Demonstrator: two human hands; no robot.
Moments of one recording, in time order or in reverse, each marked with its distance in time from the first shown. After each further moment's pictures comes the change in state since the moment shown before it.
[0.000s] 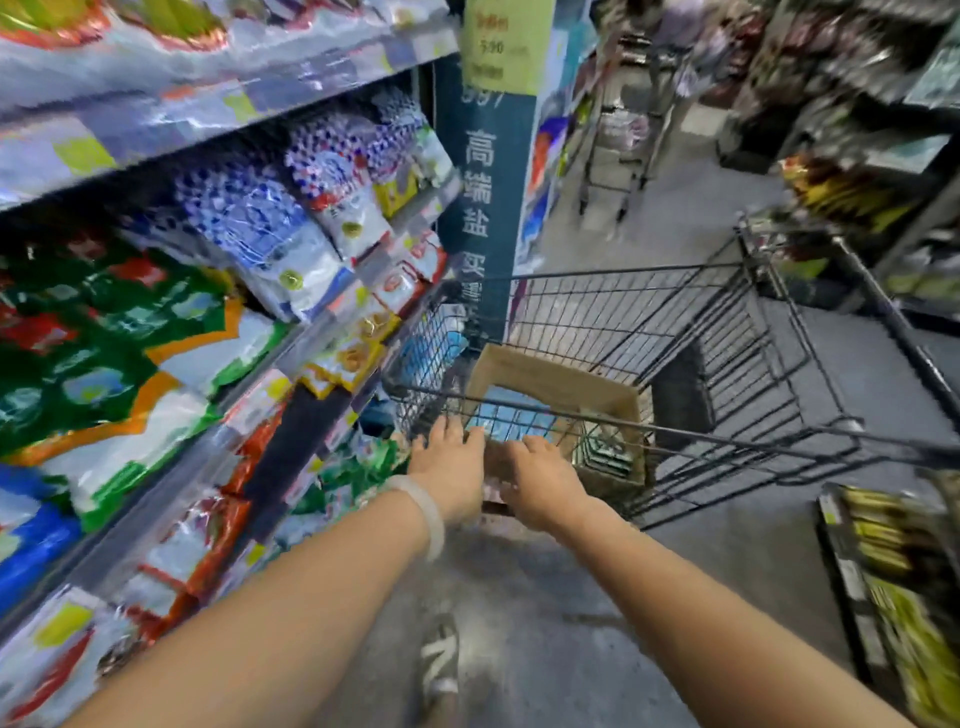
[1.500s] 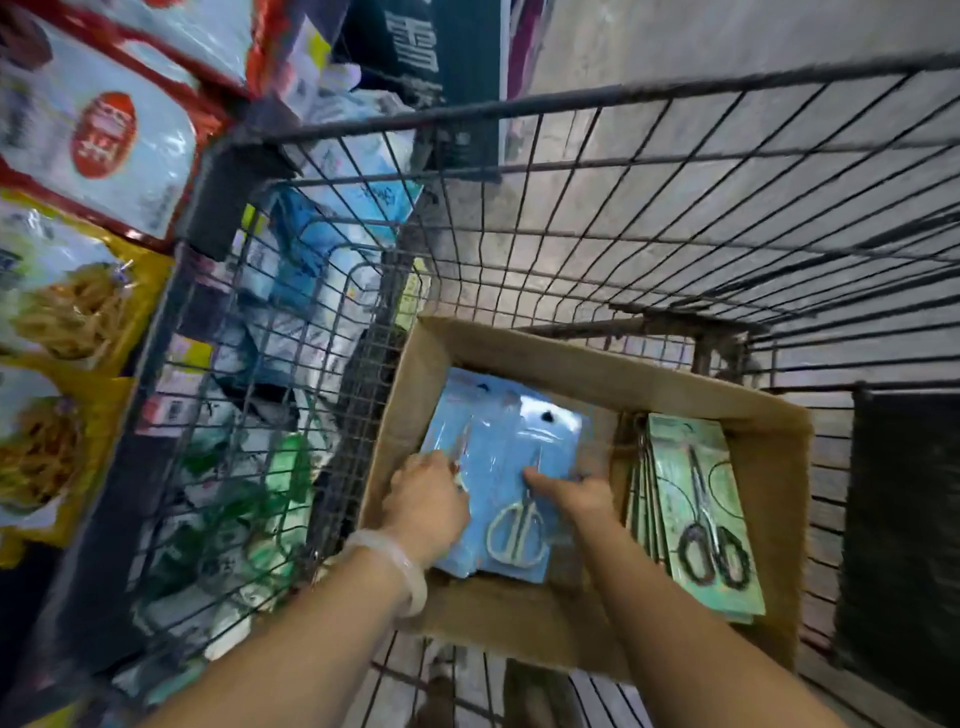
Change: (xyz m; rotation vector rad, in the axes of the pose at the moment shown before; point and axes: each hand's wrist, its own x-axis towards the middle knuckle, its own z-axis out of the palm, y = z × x) left_hand 0.484 -0.003 0.153 -0.286 -0.469 -0.380; right_hand 0.415 0.229 0.186 1.283 -0.252 1.176
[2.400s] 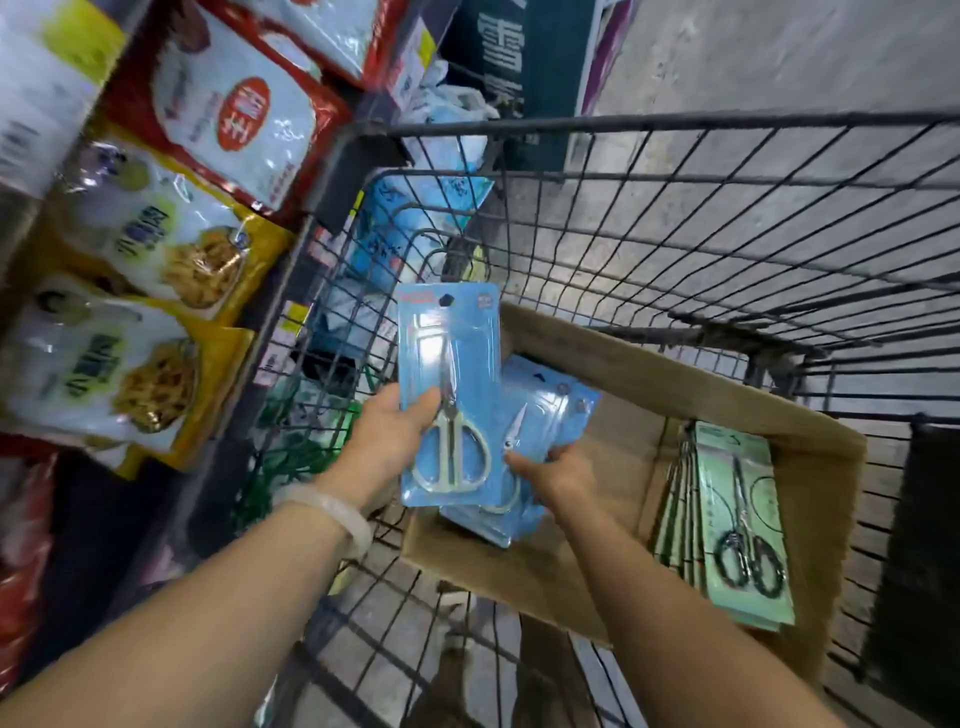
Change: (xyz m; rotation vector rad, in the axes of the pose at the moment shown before) left_hand -0.021 -0.054 -0.071 -1.191 0.126 -0.083; right_hand -0.012 0.000 0.056 -0.348 -0.133 -0.171
